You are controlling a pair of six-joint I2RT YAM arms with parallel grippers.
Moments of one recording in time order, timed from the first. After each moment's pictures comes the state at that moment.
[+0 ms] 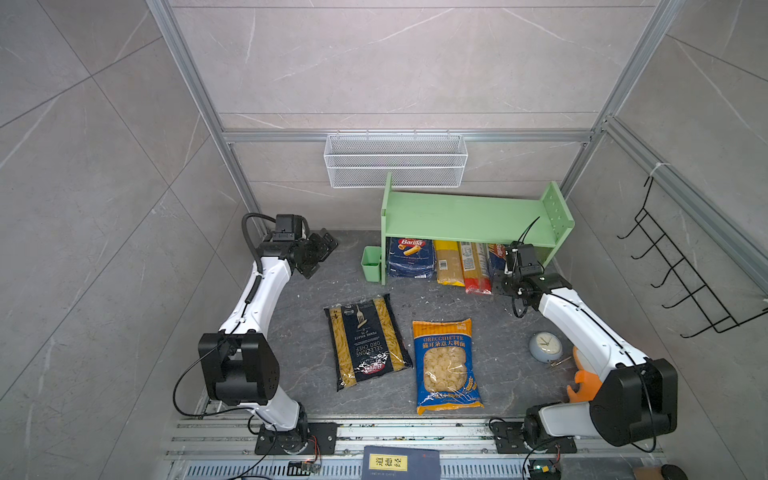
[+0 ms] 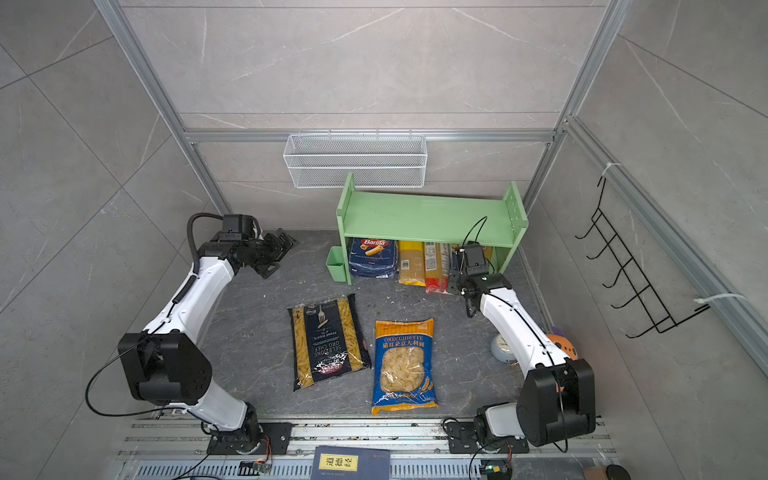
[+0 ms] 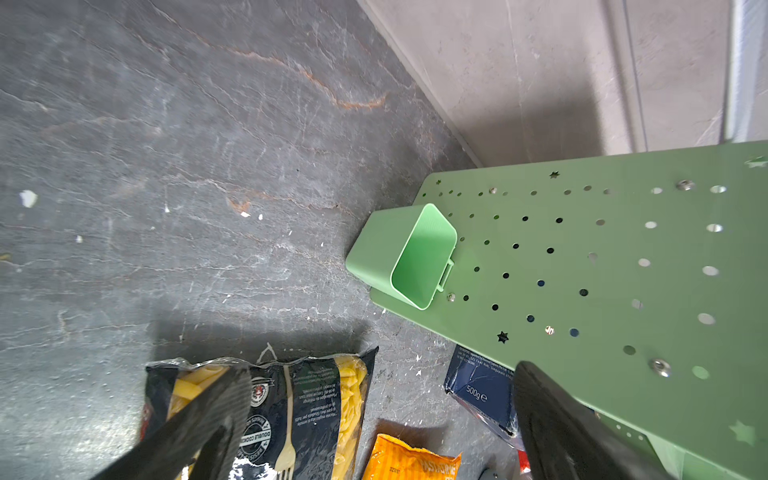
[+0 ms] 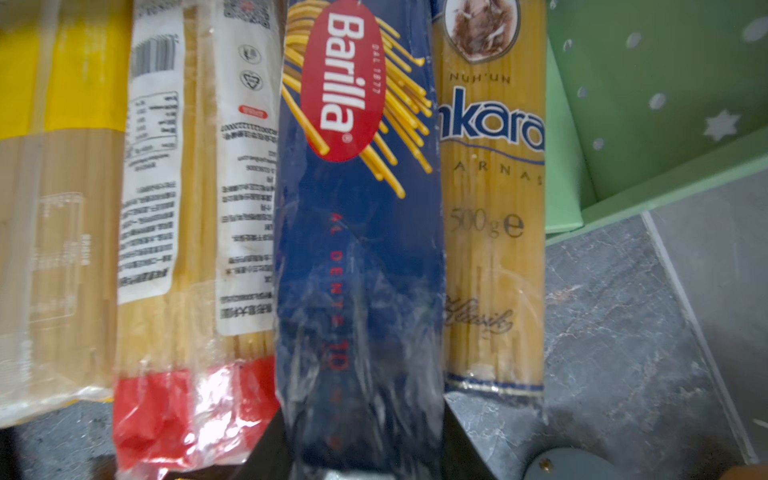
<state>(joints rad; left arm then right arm) -0.04 1.59 1.48 -0.70 0.33 -0.77 0.18 1.40 1.12 -0.63 0.24 0.30</state>
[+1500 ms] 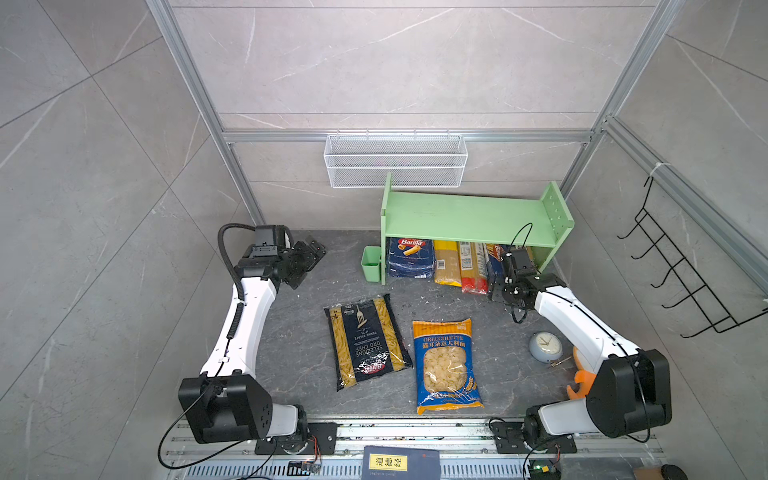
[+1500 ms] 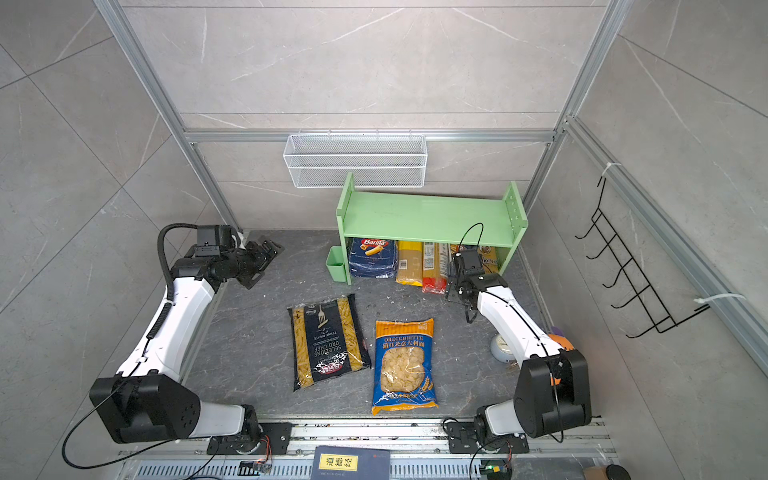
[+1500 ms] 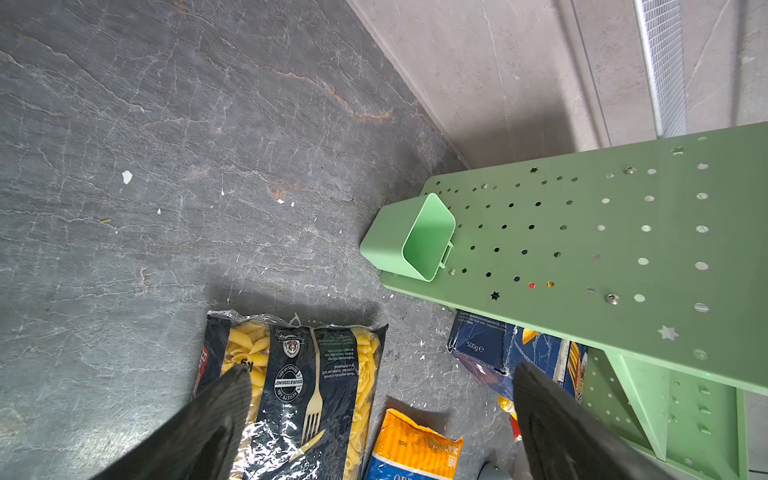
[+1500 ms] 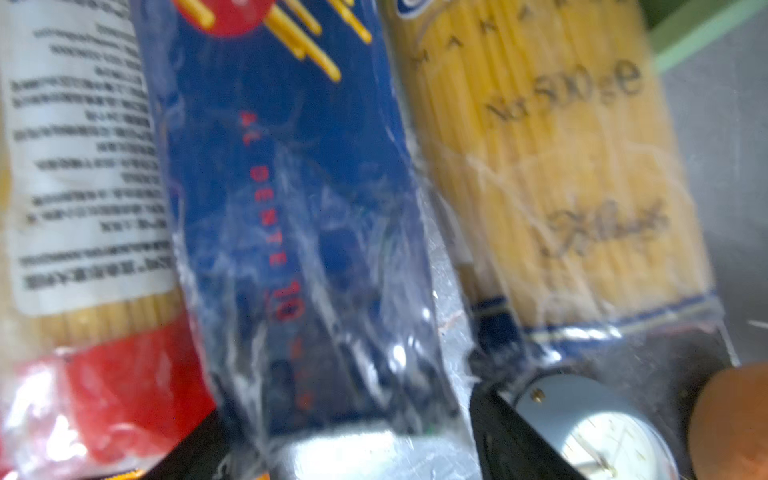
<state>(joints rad) 0.02 1.39 1.37 -0.75 0.33 -0.75 0.18 1.42 1.11 -0.77 0.26 0.41</state>
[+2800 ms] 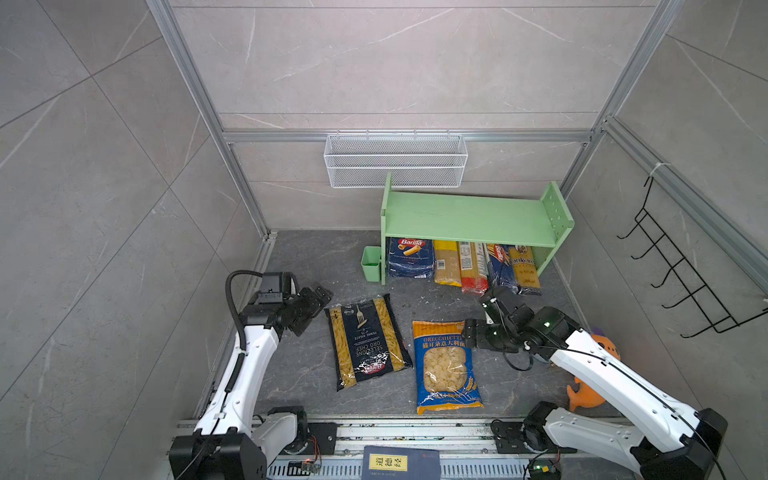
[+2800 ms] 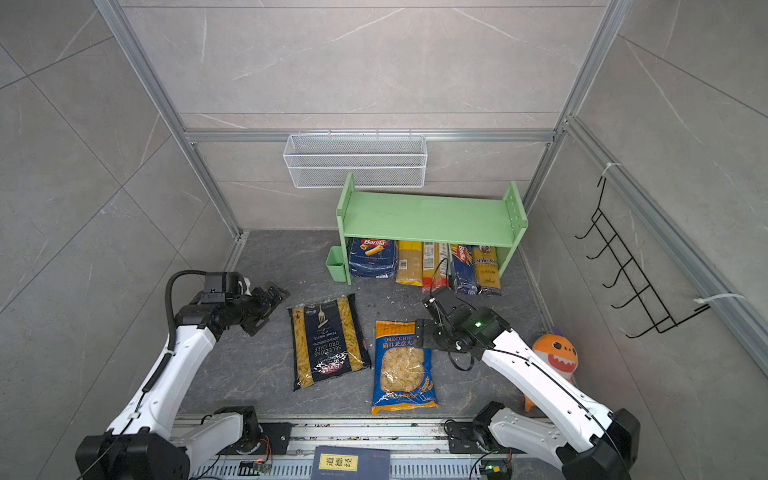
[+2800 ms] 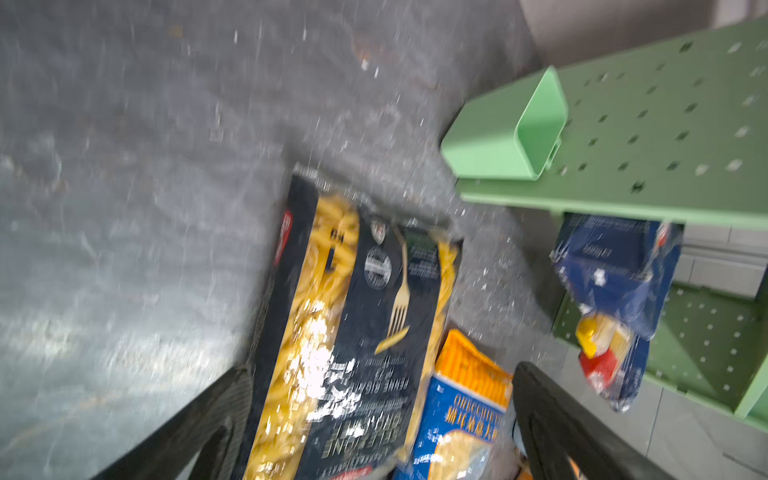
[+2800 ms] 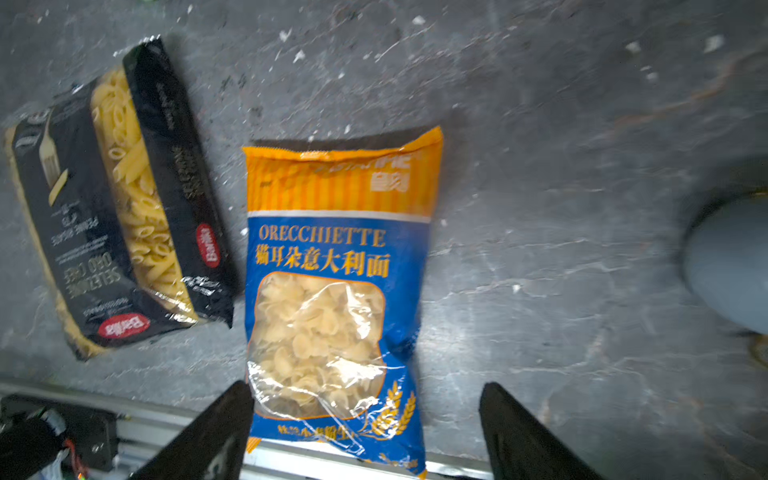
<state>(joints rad) -0.03 1.04 0.89 -0.77 0.33 -0.78 0.68 1.10 1.02 -1.03 0.03 0.68</state>
